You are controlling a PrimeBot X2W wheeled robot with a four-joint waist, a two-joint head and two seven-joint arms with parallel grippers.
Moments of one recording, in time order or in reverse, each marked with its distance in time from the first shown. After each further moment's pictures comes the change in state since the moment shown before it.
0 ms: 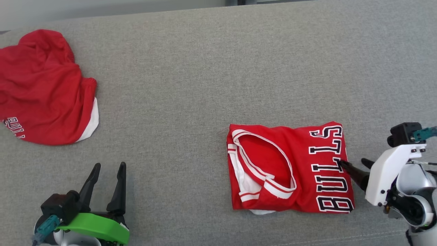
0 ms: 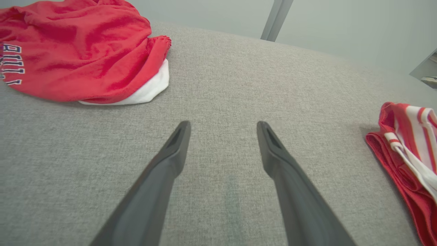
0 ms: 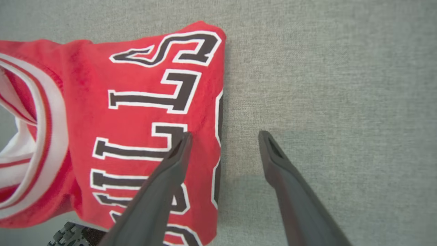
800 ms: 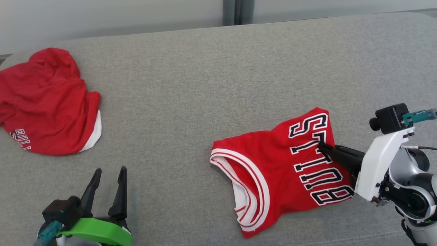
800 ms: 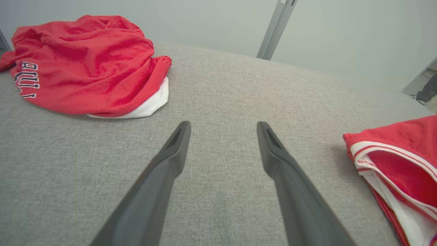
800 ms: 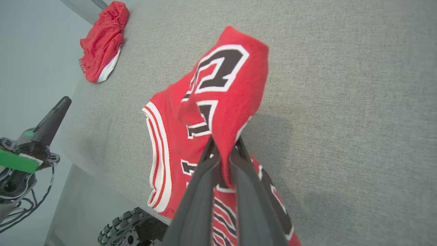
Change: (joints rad) left arm 0.017 -0.040 0.024 0.012 0.011 0.001 -0.004; right arm -0.085 -0.084 0.187 -0.077 0.299 0.000 -0.058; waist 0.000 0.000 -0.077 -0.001
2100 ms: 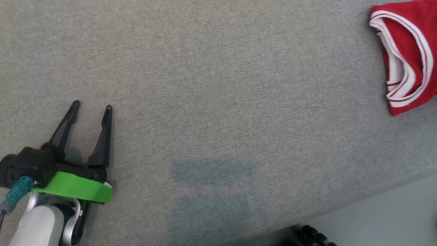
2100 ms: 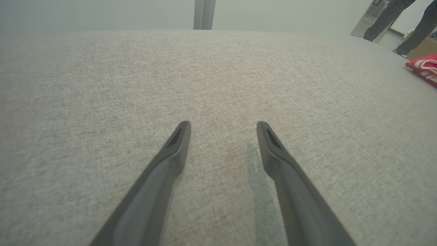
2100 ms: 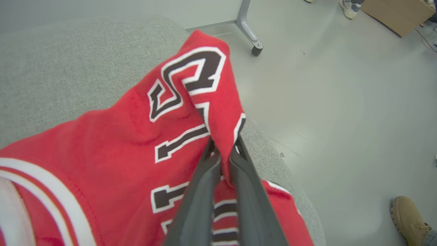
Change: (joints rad) left arm -0.159 0.147 -0.004 -0.288 0.109 0.043 0.119; right arm -0.624 -0.122 -0.427 0.856 -0.563 0.001 -0.502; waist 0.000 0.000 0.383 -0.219
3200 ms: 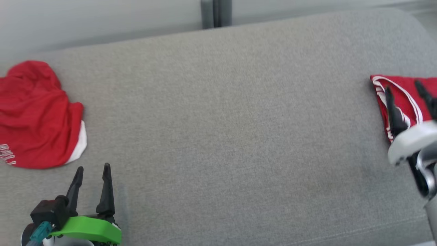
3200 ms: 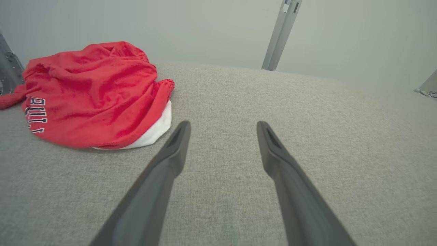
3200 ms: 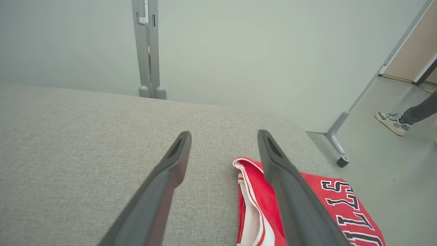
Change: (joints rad) left arm 0.165 -0.134 0.061 0.239 -0.055 0.040 -0.116; right arm 0.409 0.114 0.268 -0.355 -0.070 0.000 -0.328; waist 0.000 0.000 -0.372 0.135
